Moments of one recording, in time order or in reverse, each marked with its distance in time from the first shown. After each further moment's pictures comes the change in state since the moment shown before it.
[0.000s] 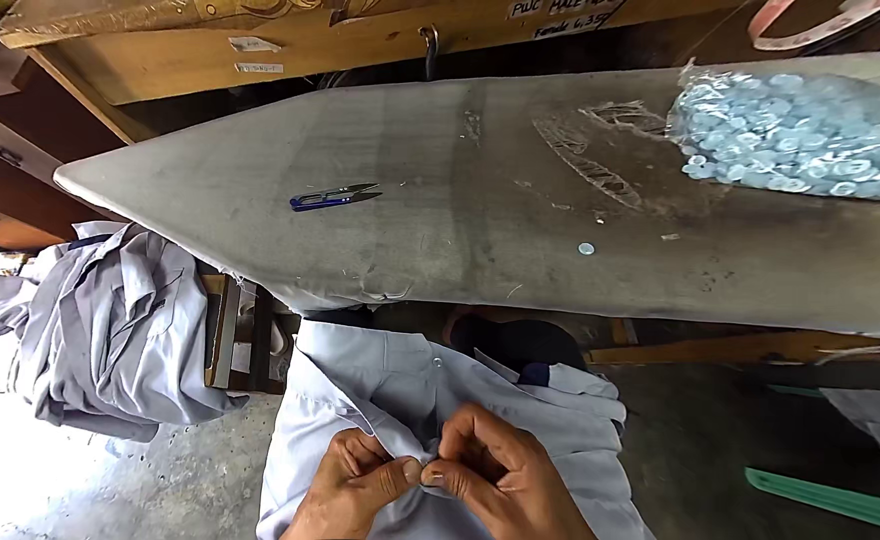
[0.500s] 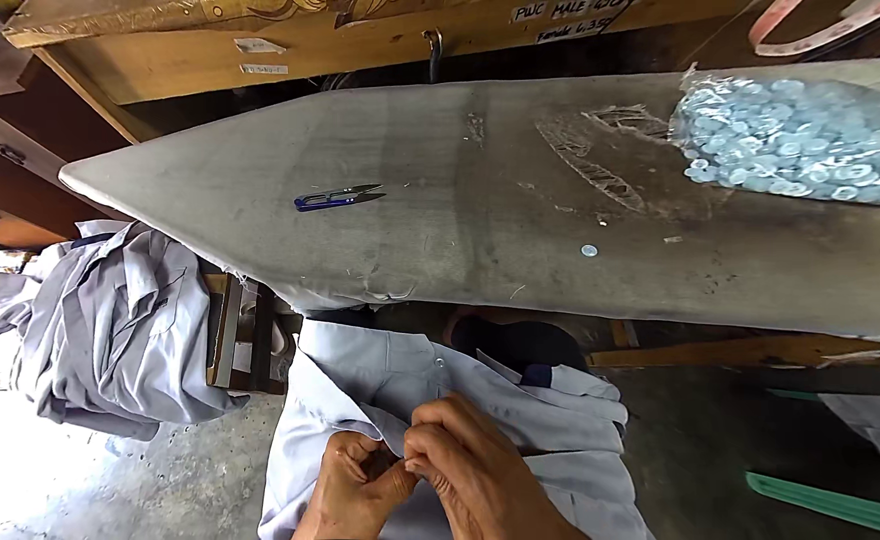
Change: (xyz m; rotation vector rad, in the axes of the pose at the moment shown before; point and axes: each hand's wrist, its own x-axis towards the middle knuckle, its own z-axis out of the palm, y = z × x) left_hand -0.003 0.006 0.009 0.436 0.155 0.092; right_hand 0.017 -0.007 0.014 -0.582 -0.088 -0.344
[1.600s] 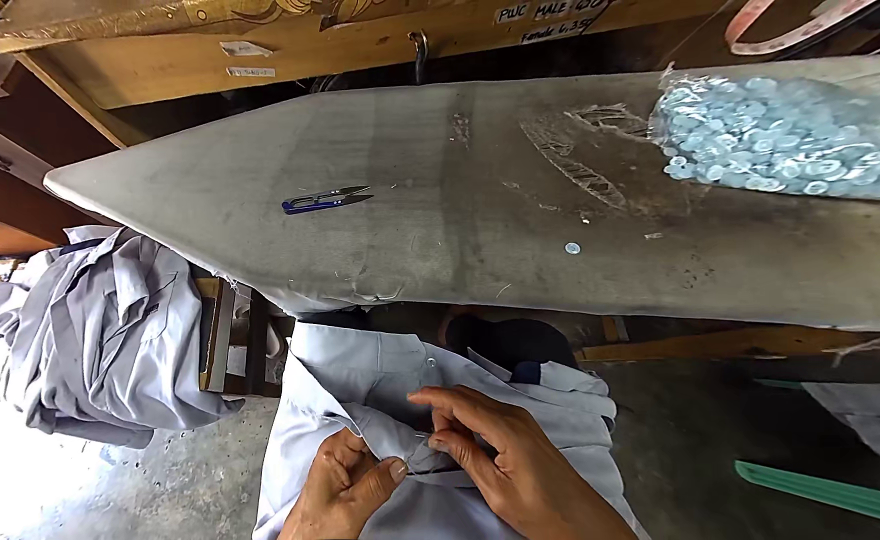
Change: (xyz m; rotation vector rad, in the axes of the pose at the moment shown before) left_hand -0.001 -0.008 -0.011 -0.164 -0.129 0.001; right_hand -0.008 0.030 -0.023 0.243 -0.054 0.161
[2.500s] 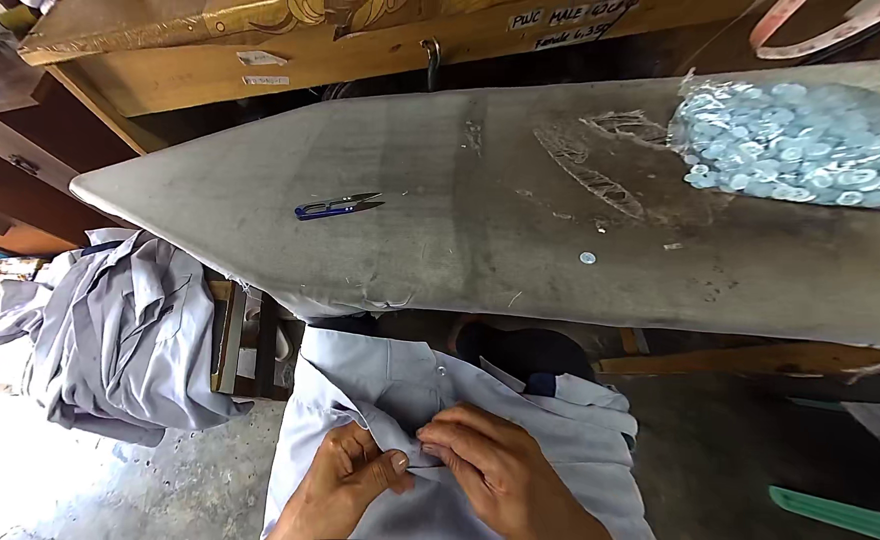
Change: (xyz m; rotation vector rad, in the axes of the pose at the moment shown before) left_hand 0.008 0.008 -0.014 0.135 -0.050 -0.120; right_hand -0.006 0.015 0.022 -0.164 0.114 -0.174
